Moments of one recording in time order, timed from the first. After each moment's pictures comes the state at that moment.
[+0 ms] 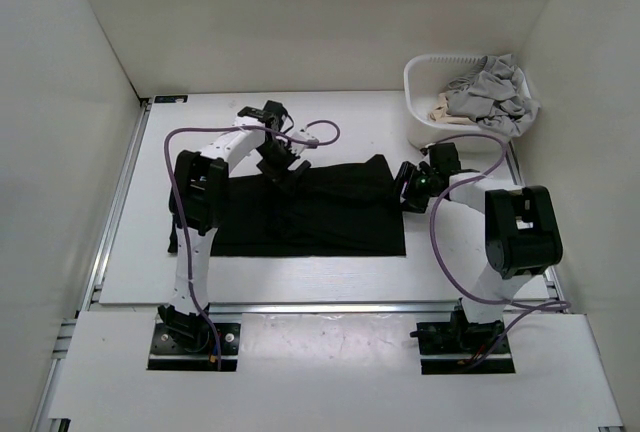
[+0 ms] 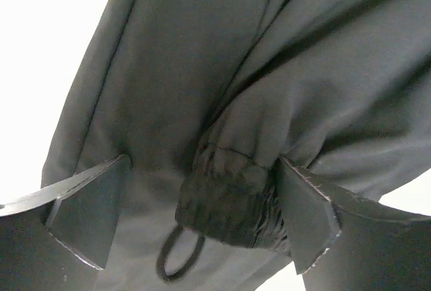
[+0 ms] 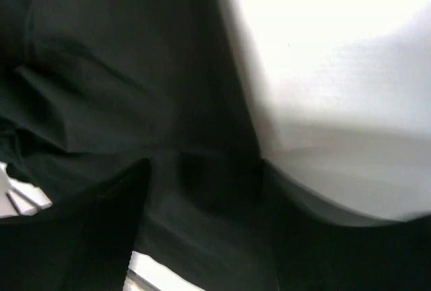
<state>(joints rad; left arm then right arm) -0.36 2.26 1.89 -1.06 0.35 0.51 0.16 1.70 0.91 -0.22 -0.43 0.52</state>
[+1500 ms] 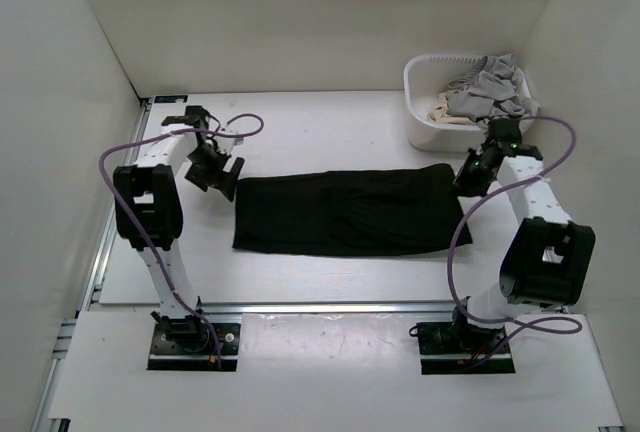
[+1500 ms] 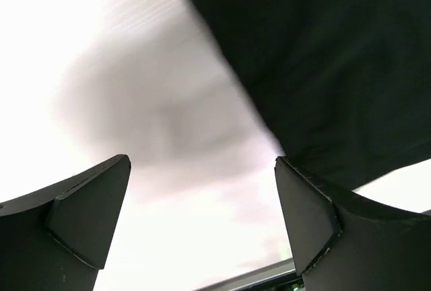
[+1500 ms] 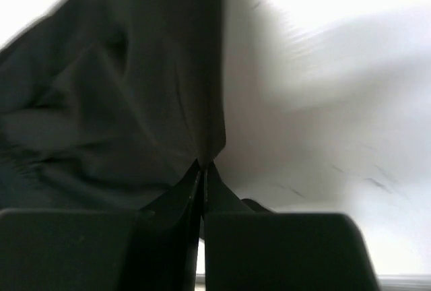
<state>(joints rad) 0.01 1.95 1.53 -1.00 0.18 0.45 -0.10 1.54 1.11 -0.73 -0.22 0.38</state>
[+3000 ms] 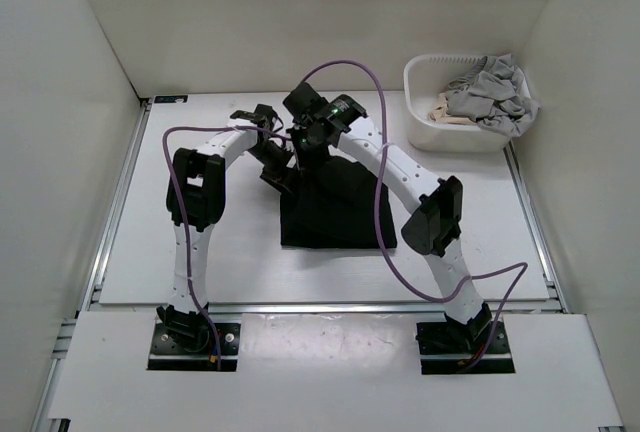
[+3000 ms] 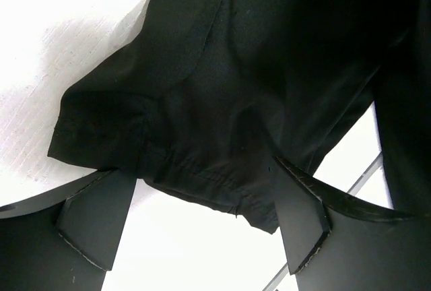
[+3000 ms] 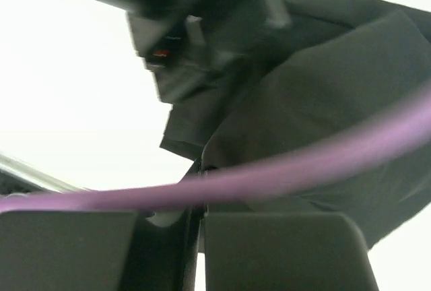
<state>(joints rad) -0.29 2.29 1.83 -1.00 0.60 0.33 0.82 2.20 2.36 -1.26 0.00 0.45</state>
